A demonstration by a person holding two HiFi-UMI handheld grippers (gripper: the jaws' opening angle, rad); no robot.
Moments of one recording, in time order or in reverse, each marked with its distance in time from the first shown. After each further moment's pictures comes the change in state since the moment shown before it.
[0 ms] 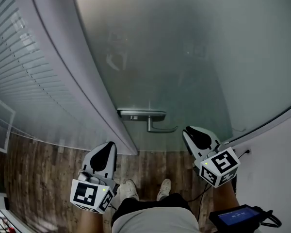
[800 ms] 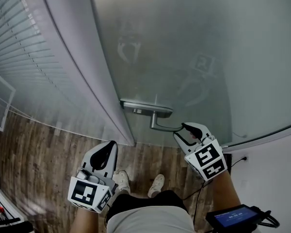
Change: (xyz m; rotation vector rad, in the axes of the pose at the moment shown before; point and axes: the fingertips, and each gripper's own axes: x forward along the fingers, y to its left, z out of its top) left arm -0.002 -0.002 -0.034 -0.041 0.048 0.033; right arm 0.053 0.008 -0.060 -0.298 0.325 0.128
